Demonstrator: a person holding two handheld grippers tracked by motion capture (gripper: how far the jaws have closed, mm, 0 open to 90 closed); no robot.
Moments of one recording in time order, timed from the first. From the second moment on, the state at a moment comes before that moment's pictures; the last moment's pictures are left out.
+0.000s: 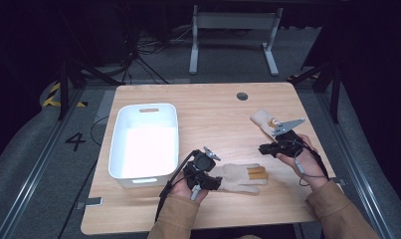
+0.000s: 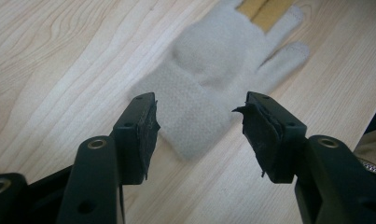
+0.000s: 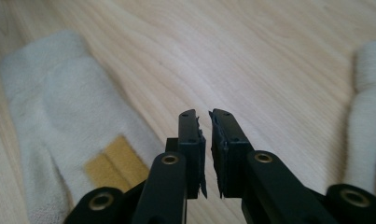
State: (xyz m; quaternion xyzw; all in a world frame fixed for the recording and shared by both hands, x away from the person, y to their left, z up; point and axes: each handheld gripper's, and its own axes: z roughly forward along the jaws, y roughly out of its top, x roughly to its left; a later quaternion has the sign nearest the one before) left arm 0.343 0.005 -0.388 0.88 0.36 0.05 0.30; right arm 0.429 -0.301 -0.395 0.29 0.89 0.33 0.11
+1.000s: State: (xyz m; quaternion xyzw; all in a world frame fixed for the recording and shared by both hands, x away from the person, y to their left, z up) left arm 0.337 0.015 -0.387 0.87 0.37 0.06 0.31; right arm 0.456 -0.363 -0.379 0.36 0.82 0.43 0.14
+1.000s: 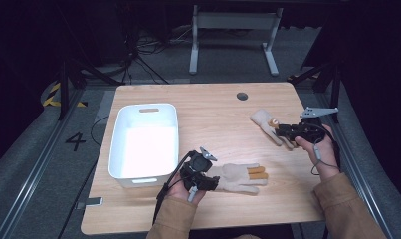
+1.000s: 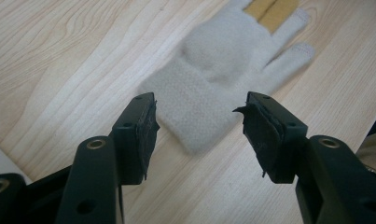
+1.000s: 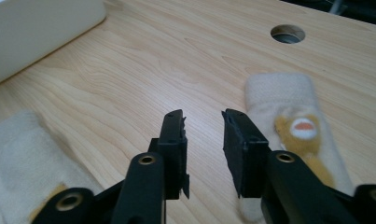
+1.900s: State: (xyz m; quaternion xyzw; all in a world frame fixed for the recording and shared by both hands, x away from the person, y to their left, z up) left arm 0.332 0.027 -0.383 0.87 0.37 0.06 0.31; right arm 0.515 -0.387 -0.422 0.41 0.78 0.44 0.17
